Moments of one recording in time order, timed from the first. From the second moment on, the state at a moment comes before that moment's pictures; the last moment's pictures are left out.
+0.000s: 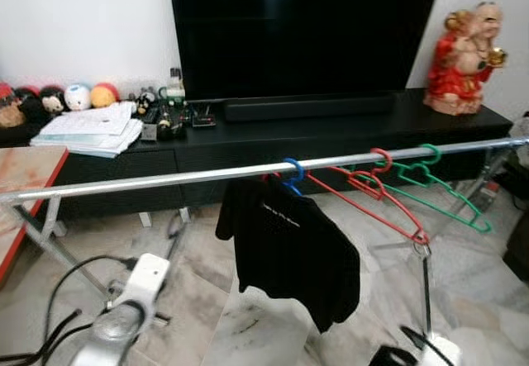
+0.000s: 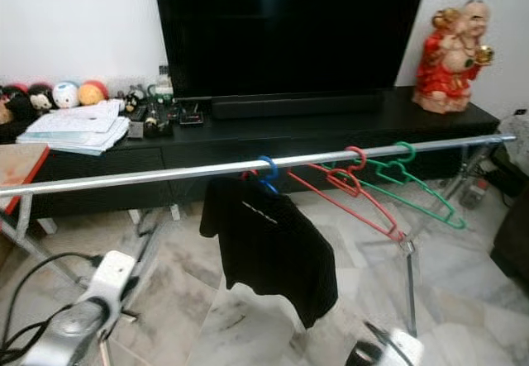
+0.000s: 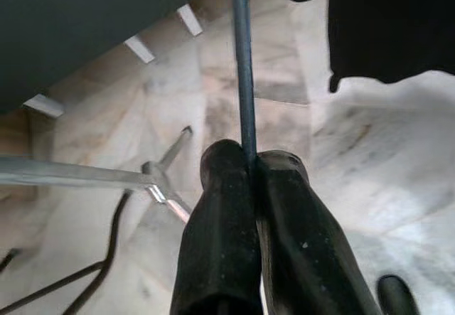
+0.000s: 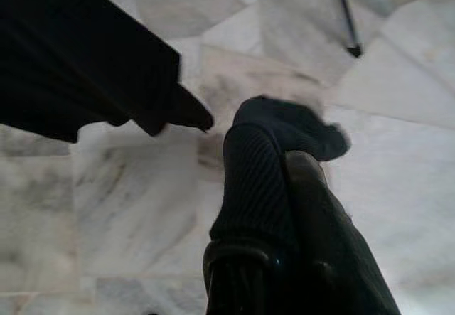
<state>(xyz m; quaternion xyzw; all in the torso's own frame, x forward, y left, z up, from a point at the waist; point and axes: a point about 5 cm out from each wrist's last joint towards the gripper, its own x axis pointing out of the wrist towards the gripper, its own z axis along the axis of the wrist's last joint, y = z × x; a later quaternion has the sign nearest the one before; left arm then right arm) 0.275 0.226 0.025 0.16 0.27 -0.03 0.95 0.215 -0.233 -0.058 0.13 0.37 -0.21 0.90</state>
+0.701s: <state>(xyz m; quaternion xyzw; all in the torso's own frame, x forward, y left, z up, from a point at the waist) 0.296 0.204 0.054 0.18 0.21 -0.12 0.95 0.210 -0.240 -0.059 0.12 0.37 -0.21 0.90</state>
